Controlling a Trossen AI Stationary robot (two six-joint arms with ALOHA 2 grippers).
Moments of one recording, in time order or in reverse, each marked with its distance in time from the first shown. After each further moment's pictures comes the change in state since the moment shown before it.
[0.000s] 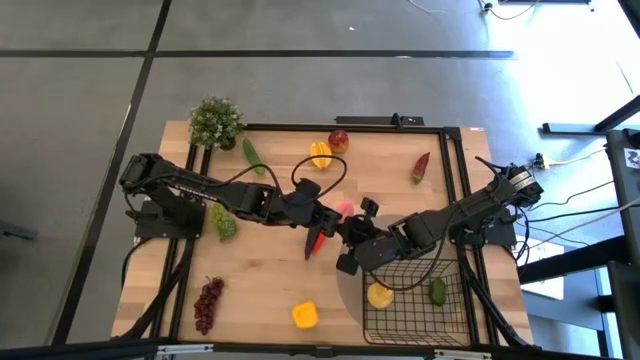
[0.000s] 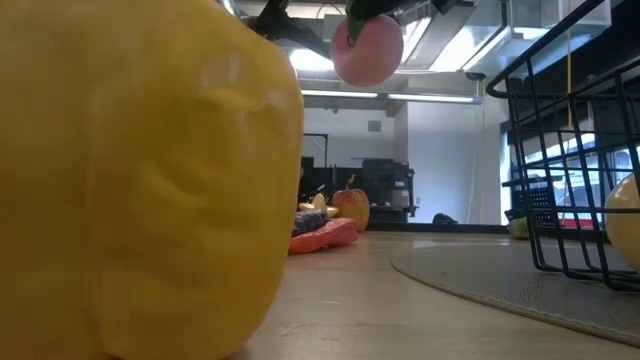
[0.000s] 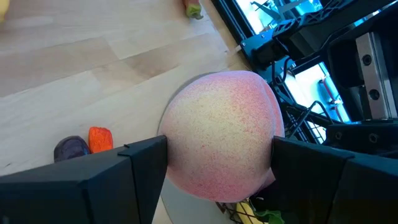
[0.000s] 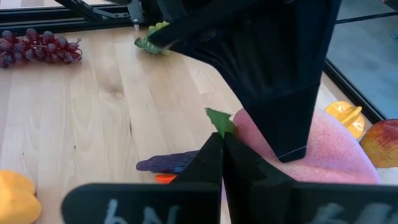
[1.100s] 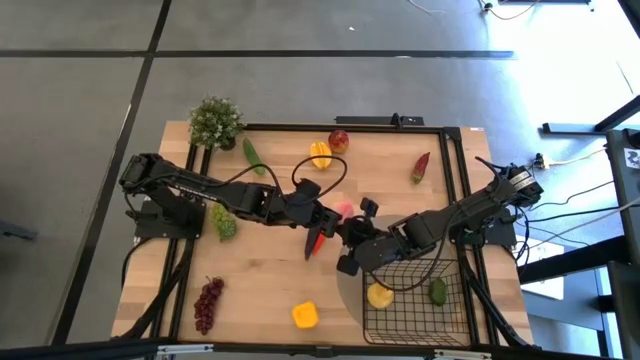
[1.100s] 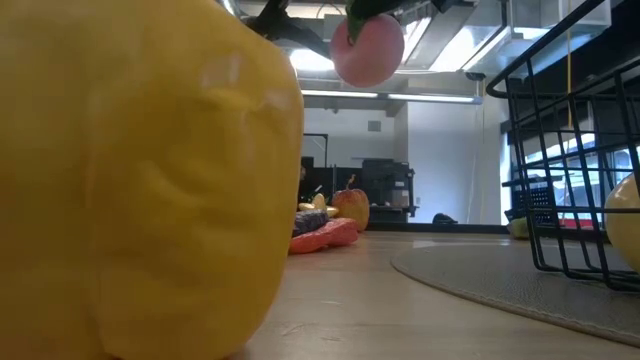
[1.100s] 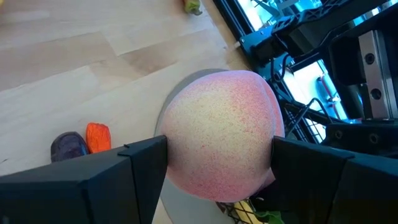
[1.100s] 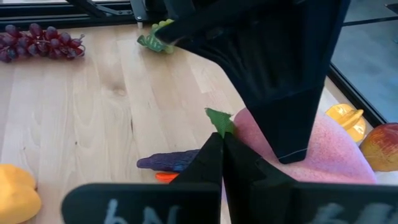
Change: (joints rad) left arm -0.001 0.000 0.000 -0.003 0.020 -0.008; right arm 0.000 0.000 0.000 0.001 -0.005 -0.023
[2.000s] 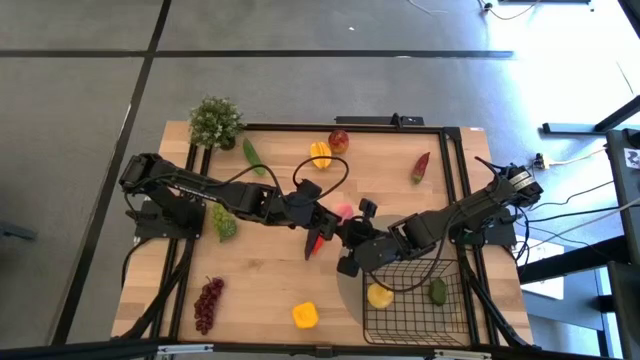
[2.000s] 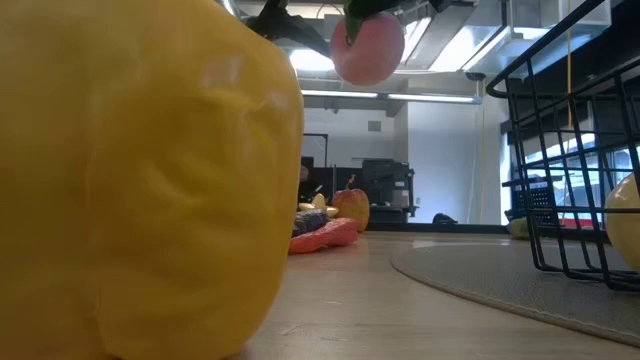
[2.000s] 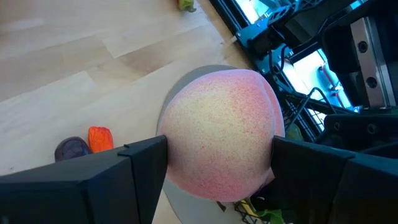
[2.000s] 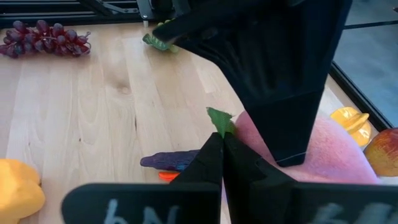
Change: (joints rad) left arm -0.008 -0.001 0.001 -0.021 0.026 0.061; right arm -0.003 0.000 -0.001 0.011 -0.016 -0.026
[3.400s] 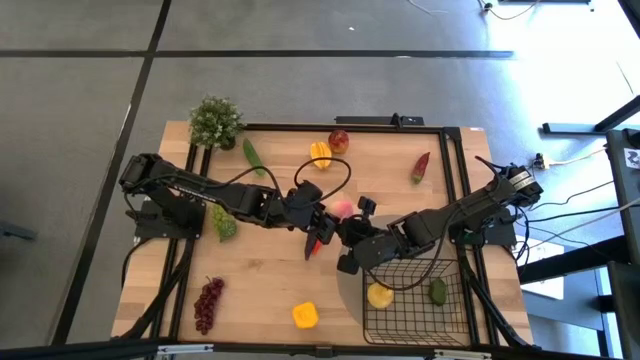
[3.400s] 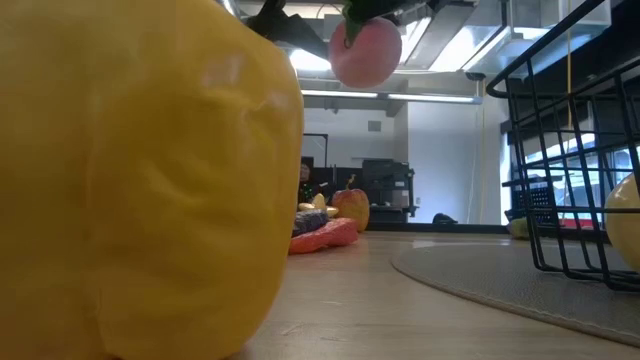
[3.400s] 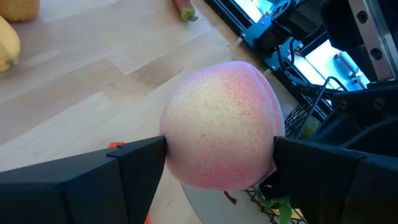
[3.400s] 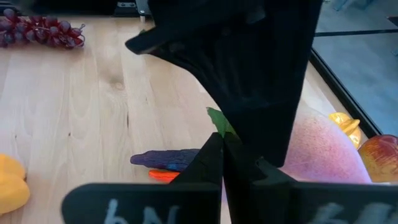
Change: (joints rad) left arm -0.002 0.000 0.000 0.000 -0.078 0.143; right arm -0.003 0.000 0.000 -0.002 -0.007 -0.053
